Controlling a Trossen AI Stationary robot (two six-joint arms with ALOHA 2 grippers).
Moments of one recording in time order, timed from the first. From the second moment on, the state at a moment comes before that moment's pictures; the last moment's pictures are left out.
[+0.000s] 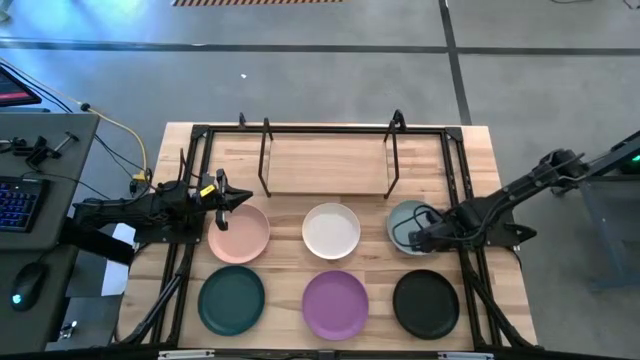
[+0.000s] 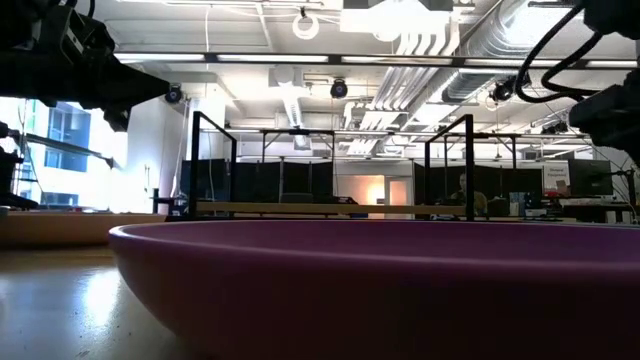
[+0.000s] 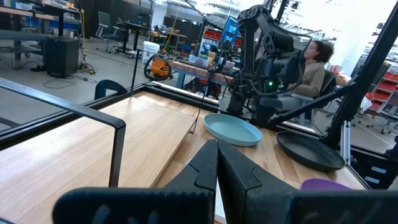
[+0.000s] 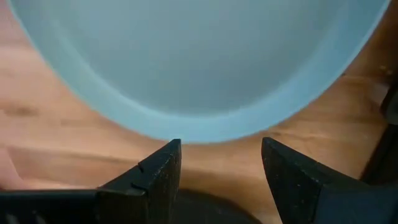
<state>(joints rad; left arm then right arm) 0.05 0.02 0.02 0.02 -0.15 -0.23 0.45 0.99 0.51 -0.89 -0.06 1.98</state>
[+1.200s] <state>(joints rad) 0.05 0.02 0.02 0.02 -0.15 -0.23 0.51 1.25 0.51 -0.91 0.01 2.25</state>
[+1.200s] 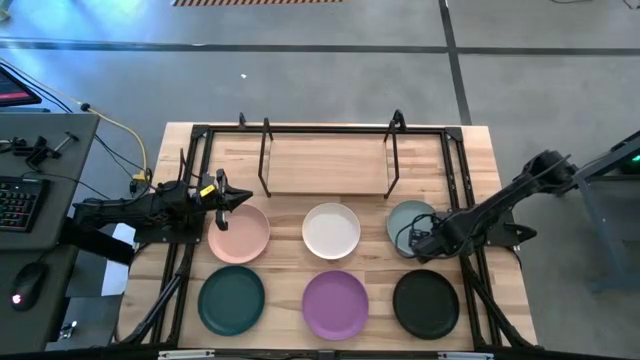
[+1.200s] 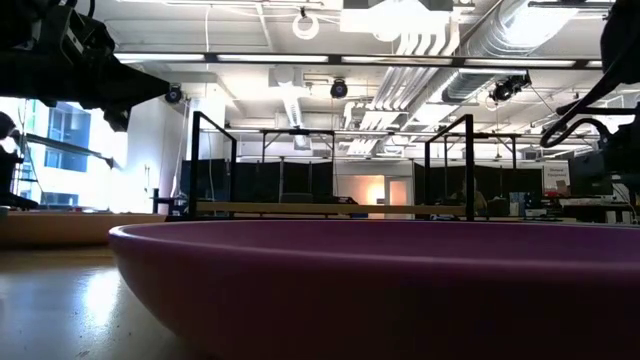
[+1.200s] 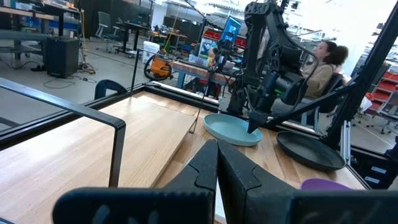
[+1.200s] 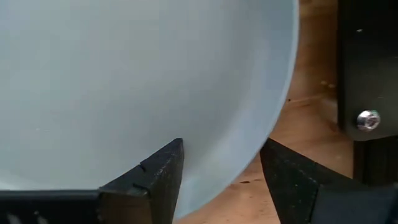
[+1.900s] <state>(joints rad) 0.05 0.02 0.02 0.02 -0.15 -0.23 0.52 1.20 0.53 -0.94 0.07 2.15</state>
